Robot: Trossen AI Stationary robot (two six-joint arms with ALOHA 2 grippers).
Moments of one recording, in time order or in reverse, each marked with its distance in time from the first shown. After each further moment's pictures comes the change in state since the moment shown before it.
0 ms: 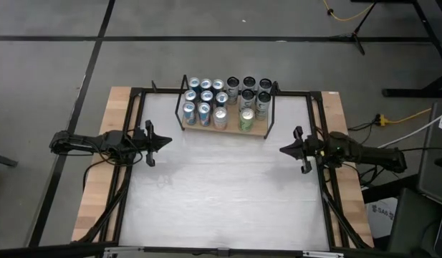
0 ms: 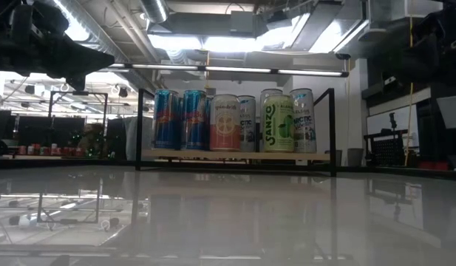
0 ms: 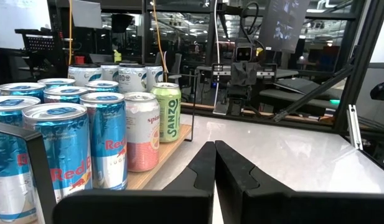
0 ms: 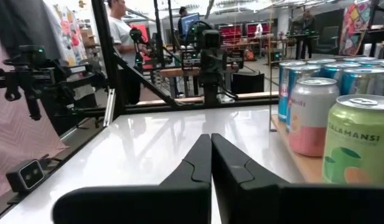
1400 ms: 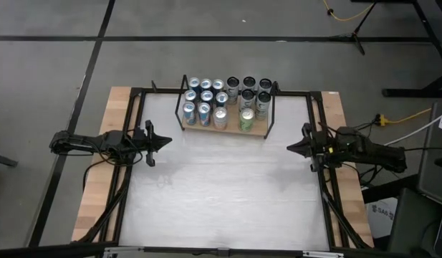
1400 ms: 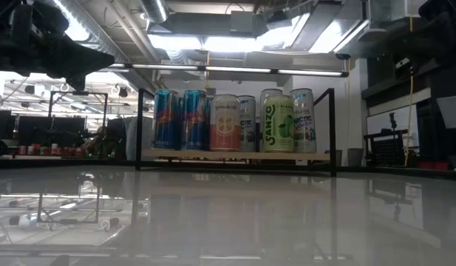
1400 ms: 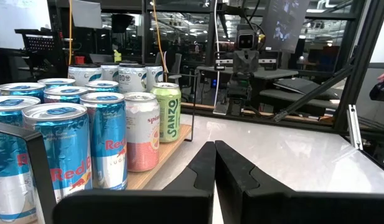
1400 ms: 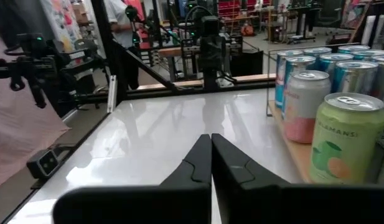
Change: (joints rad) left arm 0.000 0.000 0.000 0.000 0.000 0.000; right arm 0.001 0.001 0.226 -0.339 0.003 0.000
